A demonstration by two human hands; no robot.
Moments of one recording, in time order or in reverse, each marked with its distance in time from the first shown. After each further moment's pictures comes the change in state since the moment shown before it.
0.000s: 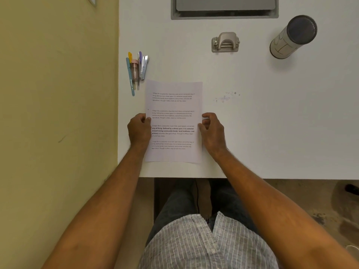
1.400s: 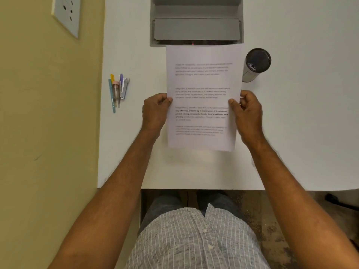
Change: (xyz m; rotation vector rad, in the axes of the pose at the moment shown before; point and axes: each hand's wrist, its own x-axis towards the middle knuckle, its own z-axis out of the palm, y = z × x) left_hand -0.045 0.189 0.033 -0.399 -0.230 0.152; right_hand 0.050 -0.059 -0.208 0.274 0.191 -0.121
